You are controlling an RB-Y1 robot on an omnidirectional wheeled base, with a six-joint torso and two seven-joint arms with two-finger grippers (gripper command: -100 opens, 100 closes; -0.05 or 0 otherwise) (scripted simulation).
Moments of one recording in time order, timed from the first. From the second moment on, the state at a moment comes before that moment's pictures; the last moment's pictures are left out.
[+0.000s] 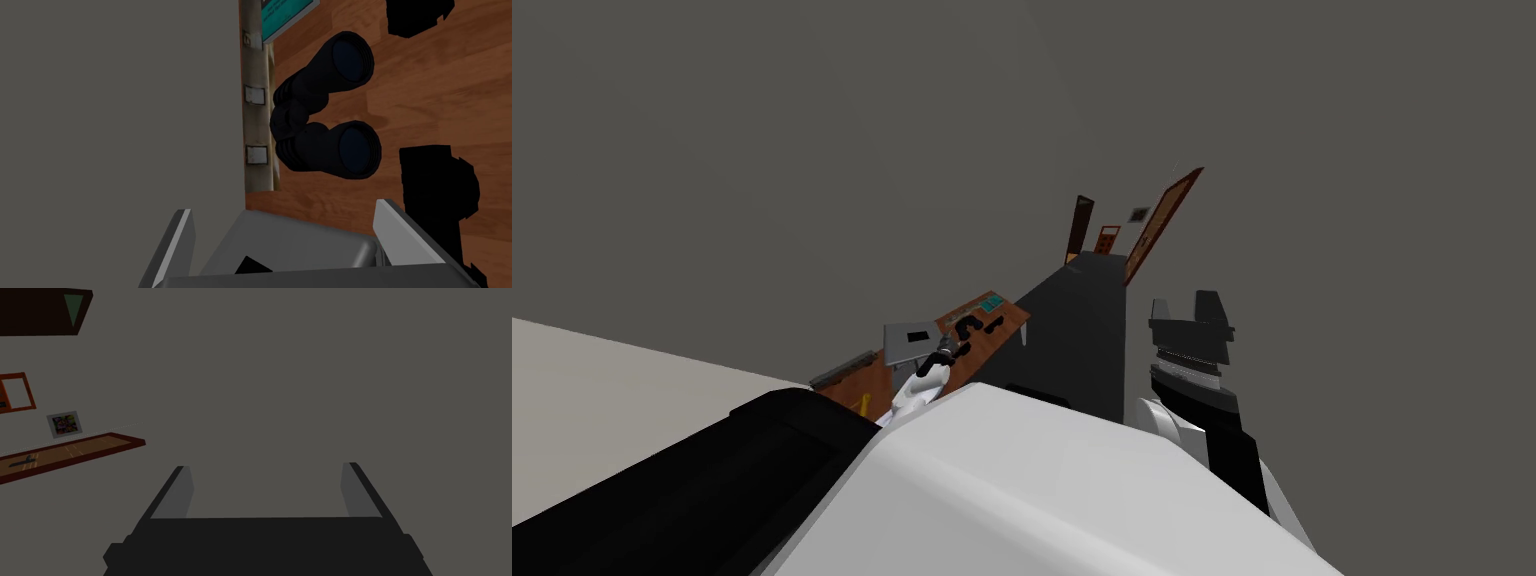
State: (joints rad) left arm 0.33 0.31 0.34 -1.40 0.32 0.05 0.36; right arm 0.51 -0.04 -0.05 -2.38 0.00 -0.42 0.01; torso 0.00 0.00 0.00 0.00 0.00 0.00
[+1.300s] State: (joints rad) left arm 0.27 0.35 0.44 -1.03 0.37 0.28 0.48; right arm 0.51 -0.04 -0.05 -2.38 0.00 -0.42 0.01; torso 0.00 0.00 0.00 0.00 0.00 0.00
